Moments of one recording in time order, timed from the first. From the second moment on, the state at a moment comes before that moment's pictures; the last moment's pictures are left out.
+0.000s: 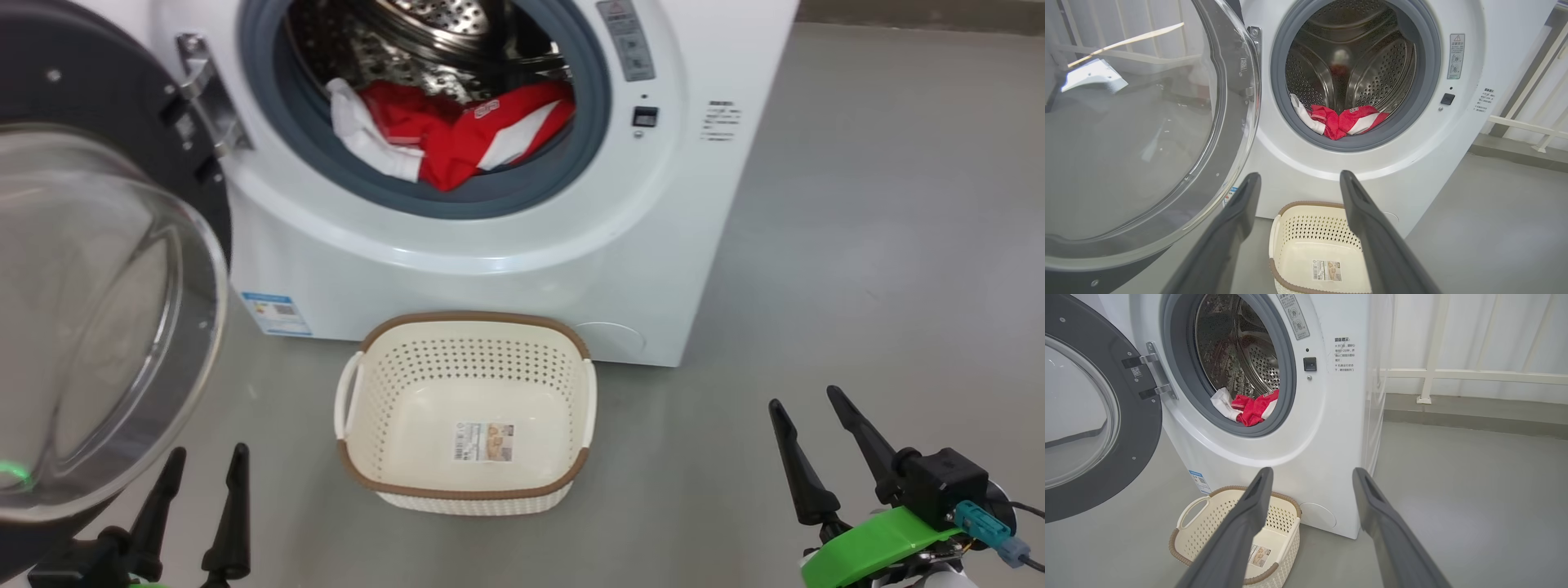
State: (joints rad) left arm -0.04 0.18 0.04 0.25 -0.40 -0.13 -0.25; right arm -0.04 -0.12 0.08 0.27 0.31 0.12 -0.26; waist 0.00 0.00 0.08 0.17
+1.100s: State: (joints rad) left arm -0.02 0.18 -0.05 0.20 -0.40 -0.13 -0.25; right arm 0.00 -0.11 -0.01 0.24 0.30 0.12 -0.26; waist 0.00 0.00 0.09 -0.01
